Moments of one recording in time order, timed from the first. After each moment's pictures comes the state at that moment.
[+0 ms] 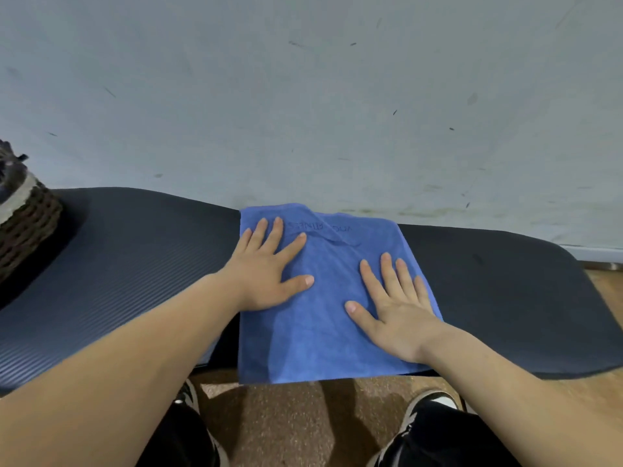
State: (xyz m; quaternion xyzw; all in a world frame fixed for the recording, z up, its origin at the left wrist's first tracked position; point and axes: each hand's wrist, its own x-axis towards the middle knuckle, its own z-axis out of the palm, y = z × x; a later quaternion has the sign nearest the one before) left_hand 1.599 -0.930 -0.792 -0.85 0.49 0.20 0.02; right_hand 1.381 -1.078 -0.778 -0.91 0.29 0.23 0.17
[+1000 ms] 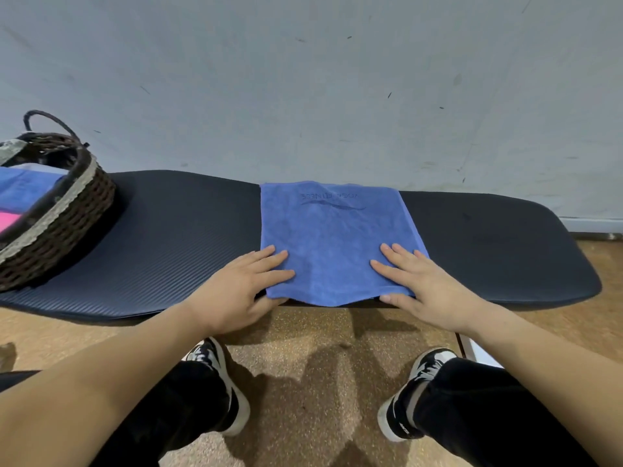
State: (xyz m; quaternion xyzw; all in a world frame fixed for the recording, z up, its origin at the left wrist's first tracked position) left_hand 1.551 -0.791 -0.795 -0.76 0.63 0.10 -0.13; right_hand 1.293 -1.083 -0.789 -0.98 0.12 0.09 0.15
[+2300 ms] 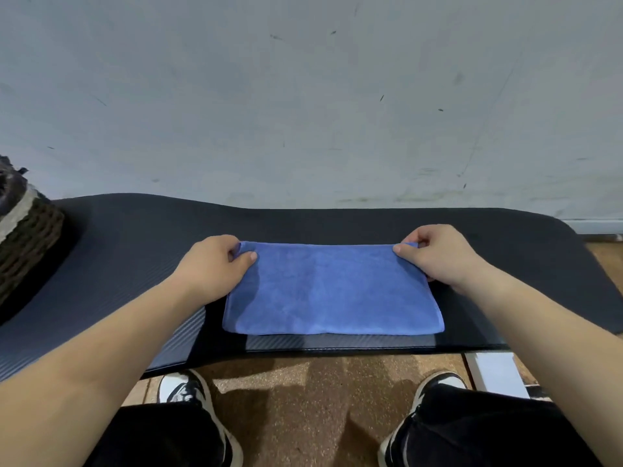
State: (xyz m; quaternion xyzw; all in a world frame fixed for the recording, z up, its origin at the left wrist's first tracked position) left_hand 1.611 -0.884 -0.761 -0.91 0.29 0.20 -0.21; right_hand 1.373 -1.160 -0.768 -0.78 0.45 -0.04 0.42
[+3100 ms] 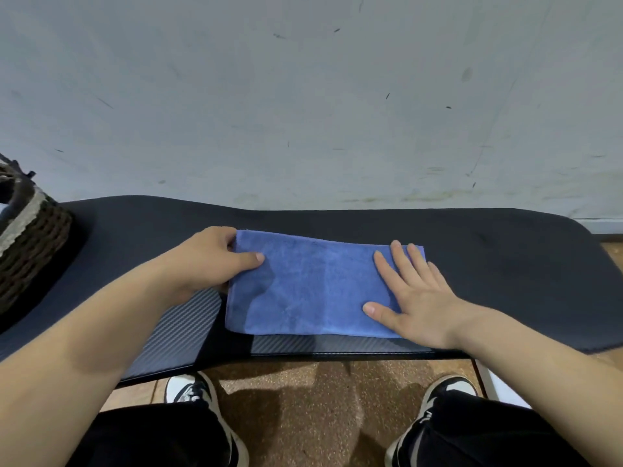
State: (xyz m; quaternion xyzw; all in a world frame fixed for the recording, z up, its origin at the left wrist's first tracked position) left_hand 1.608 -0.885 -0.718 -0.84 0.21 0.37 -0.33; right_hand 1.358 -1.095 -0.769 -0.92 0.26 0.24 0.16
